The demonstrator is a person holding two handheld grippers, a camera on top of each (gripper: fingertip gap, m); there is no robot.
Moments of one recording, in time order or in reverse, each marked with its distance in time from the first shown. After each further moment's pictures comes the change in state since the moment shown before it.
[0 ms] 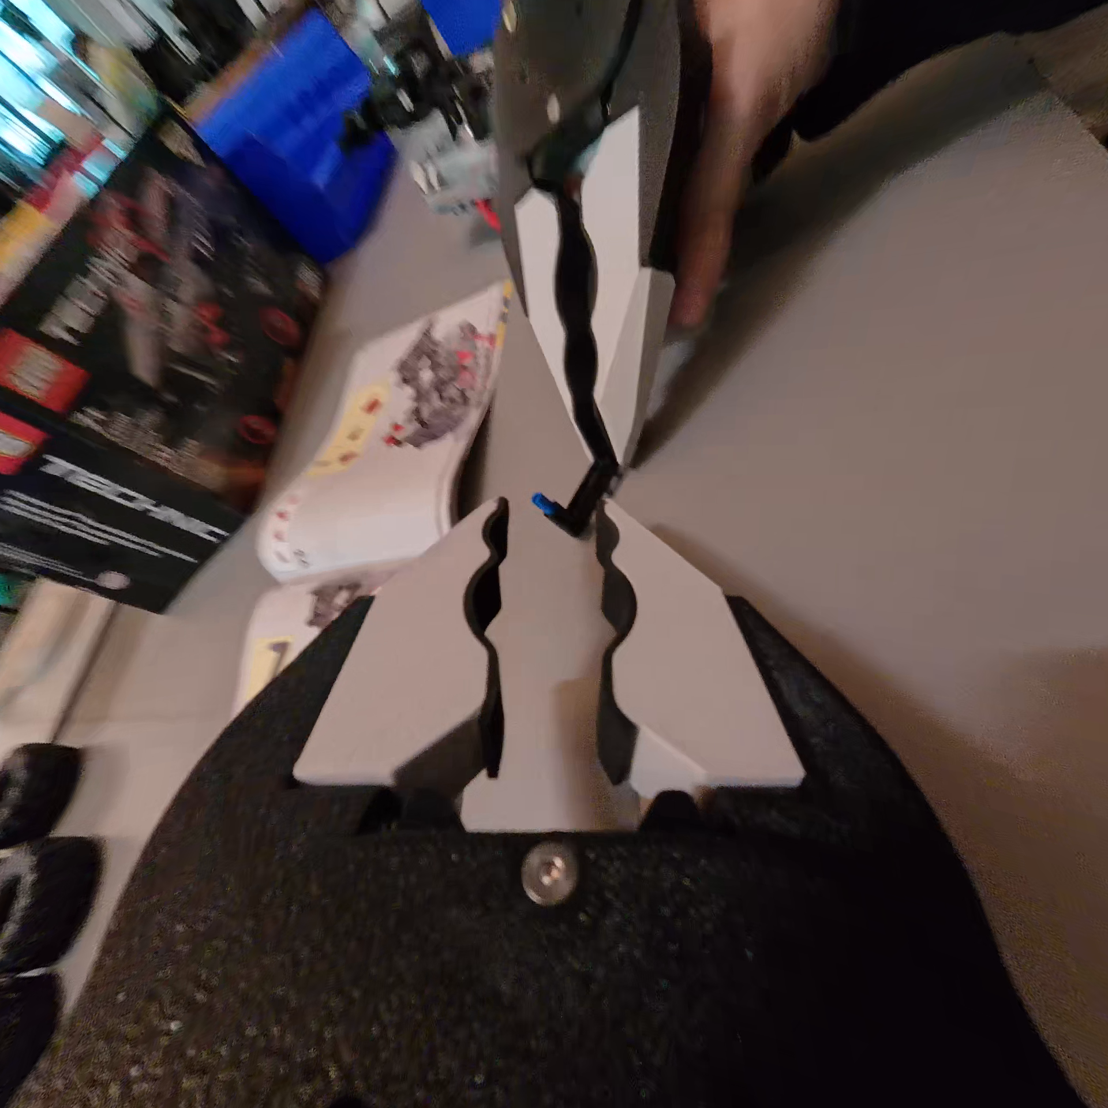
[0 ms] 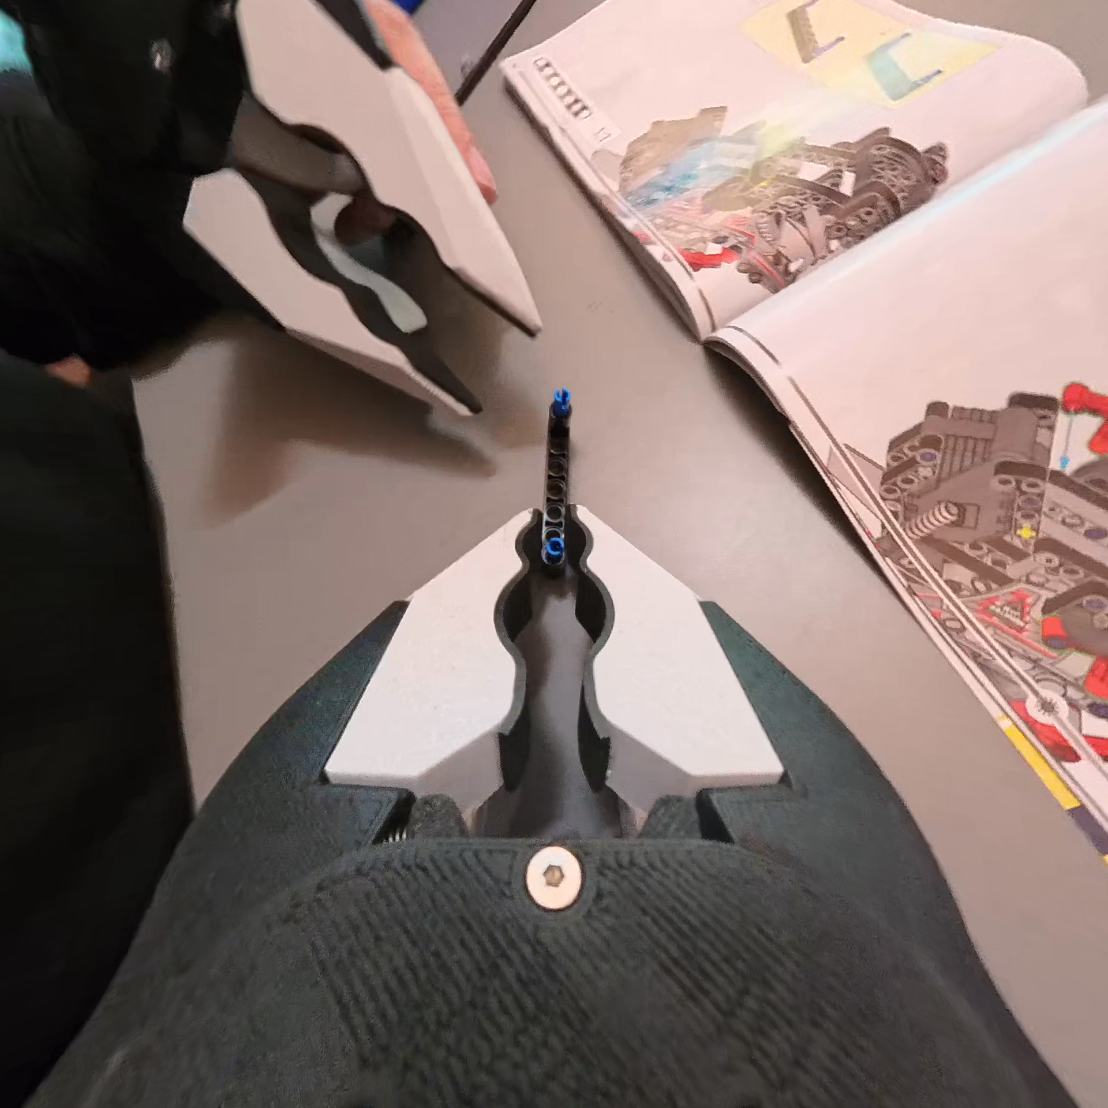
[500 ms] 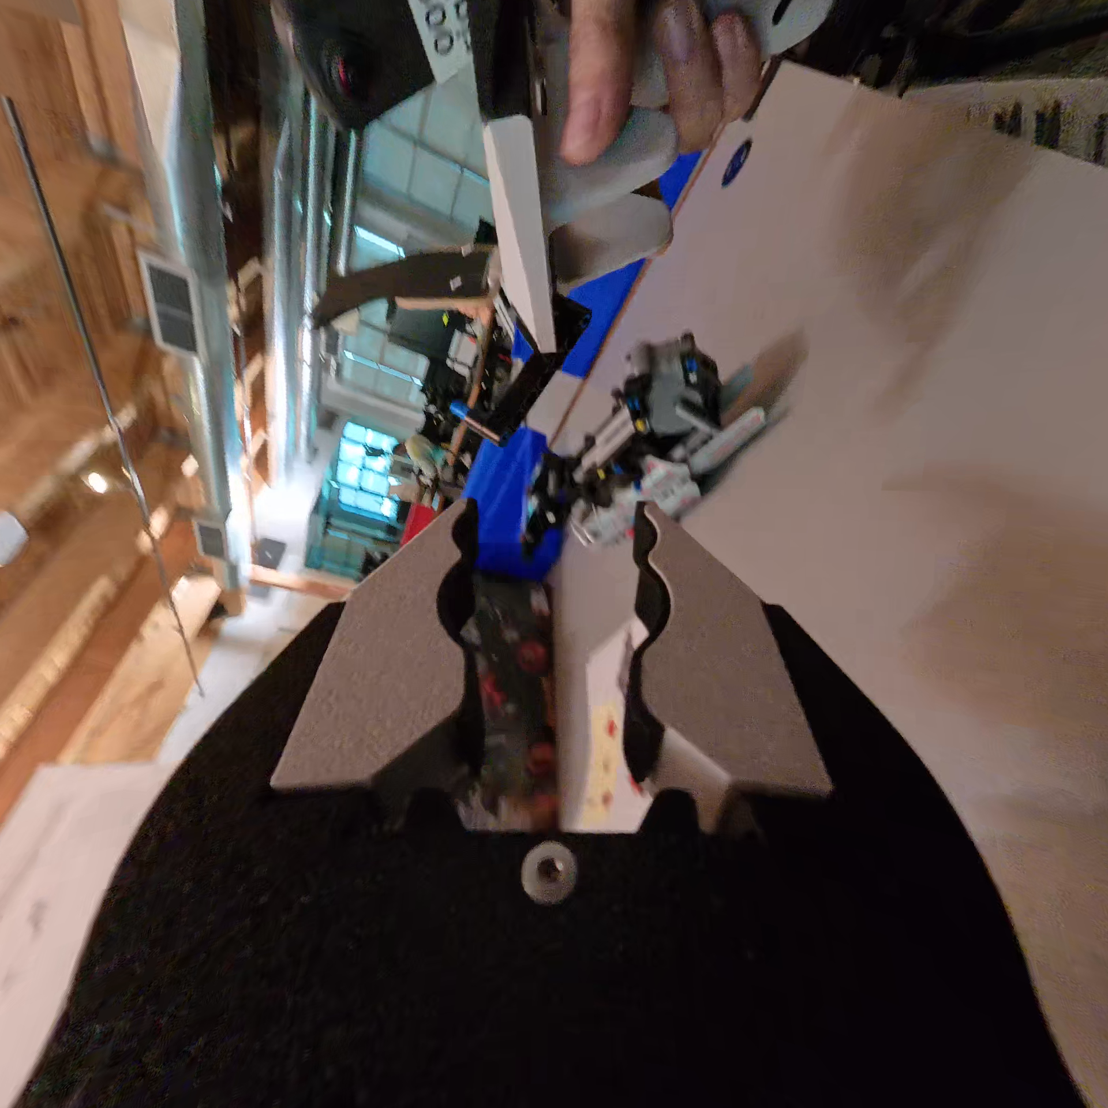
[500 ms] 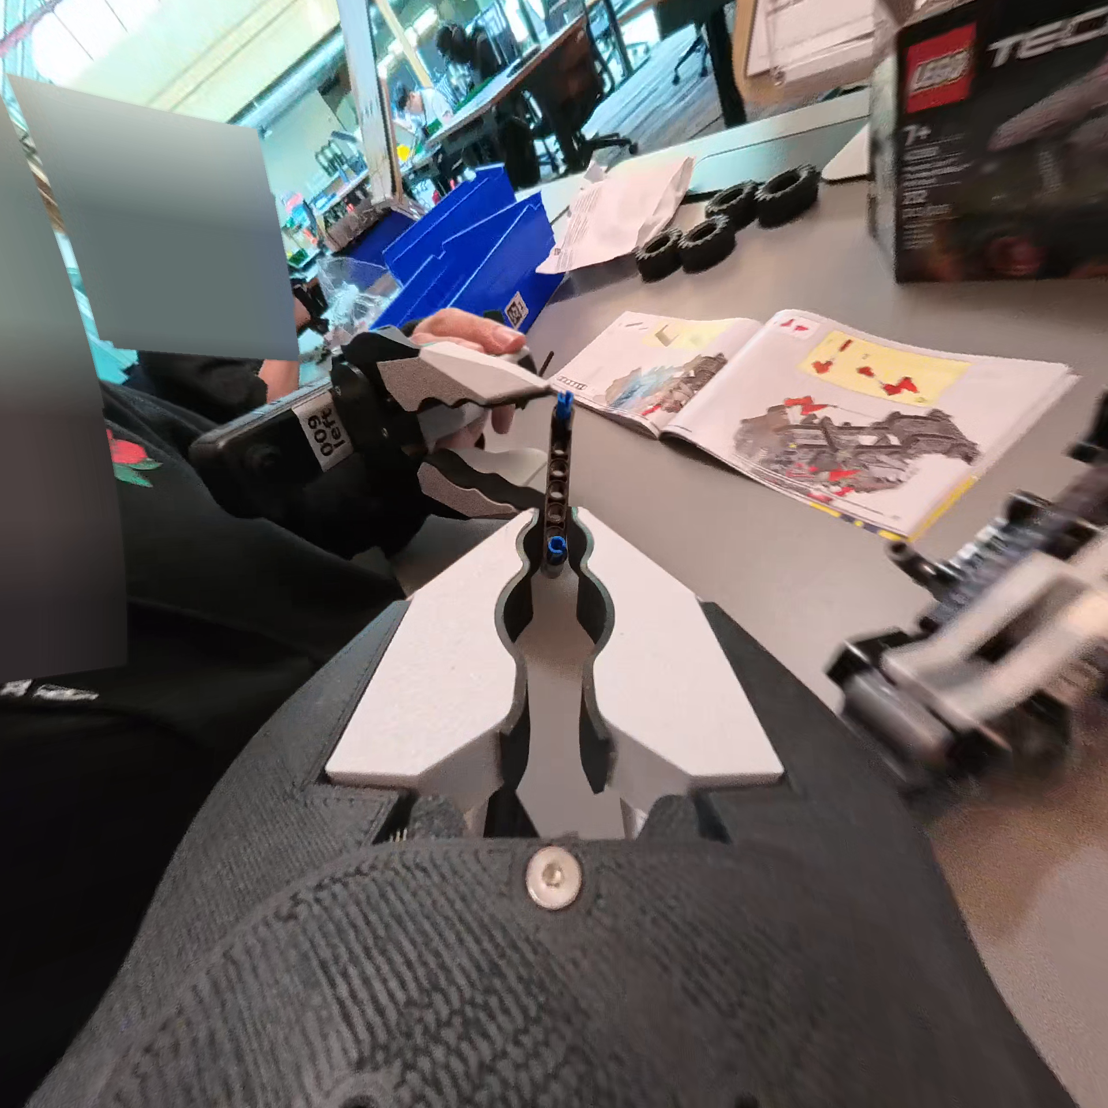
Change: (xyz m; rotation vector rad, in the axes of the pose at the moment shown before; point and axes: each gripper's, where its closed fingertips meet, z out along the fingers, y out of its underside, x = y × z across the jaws) left arm 0.000 -0.157 0.051 0.246 -0.234 0.647; right arm -0.034 -0.019 -0.194 0.460 0.026 0.265
